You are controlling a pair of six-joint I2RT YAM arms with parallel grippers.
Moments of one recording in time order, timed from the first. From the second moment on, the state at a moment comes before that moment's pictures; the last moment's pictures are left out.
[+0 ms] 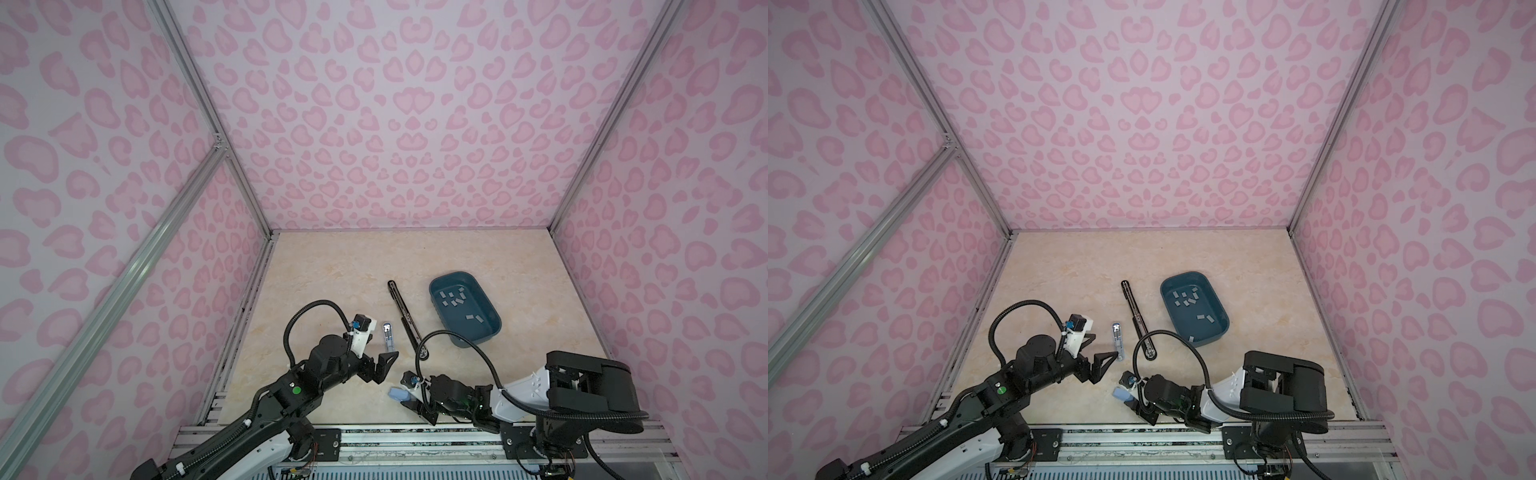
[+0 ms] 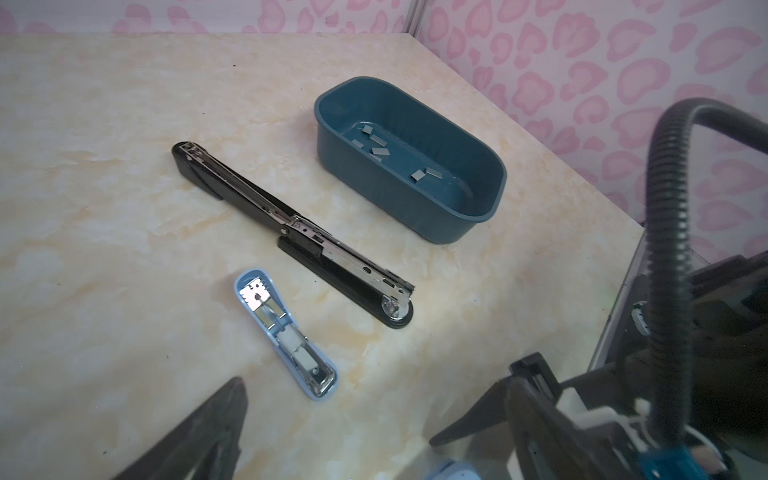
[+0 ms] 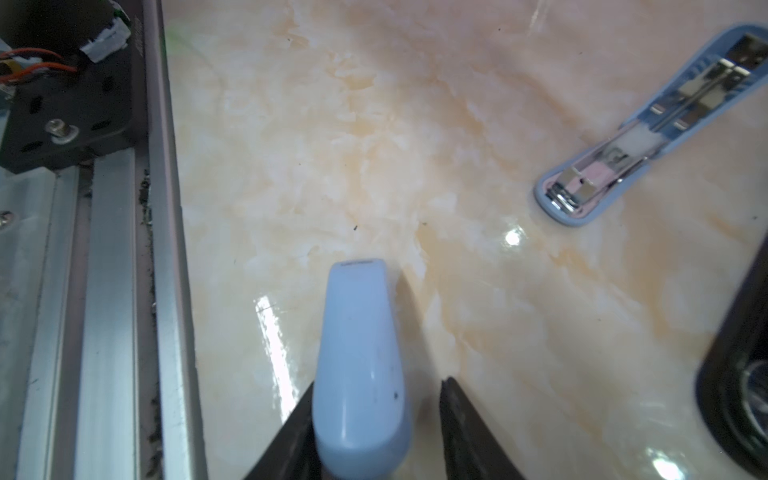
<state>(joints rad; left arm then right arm) -0.79 0.67 0.35 -0.12 0.10 -0.29 1.30 1.60 0.35 0.60 0.10 0.12</state>
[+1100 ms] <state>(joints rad) -1.25 1.22 0.55 -0.34 -0.30 -0.53 1.18 1.21 0.15 0.58 0.31 0.28</state>
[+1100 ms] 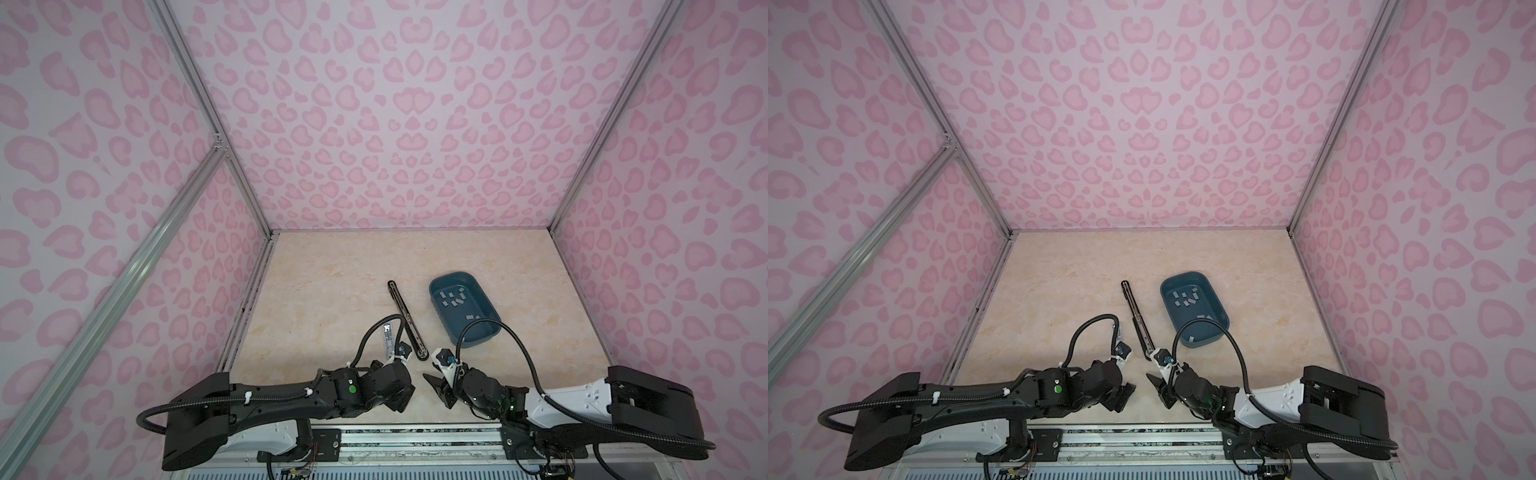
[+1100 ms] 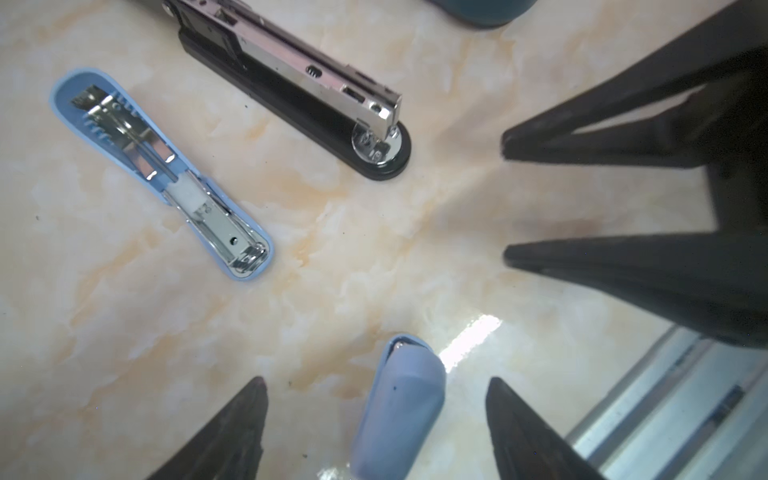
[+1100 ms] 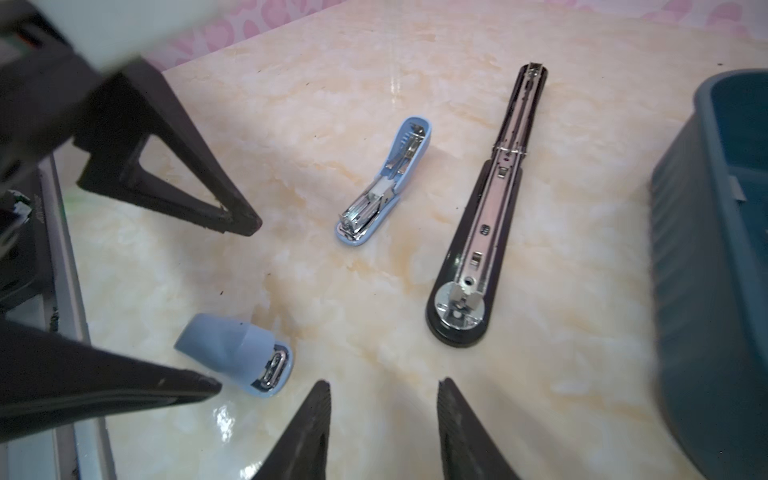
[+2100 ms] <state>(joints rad) -1.26 1.33 0.57 -0.28 -0.24 -0.50 1.12 1.08 0.12 0.45 0.29 0.35</state>
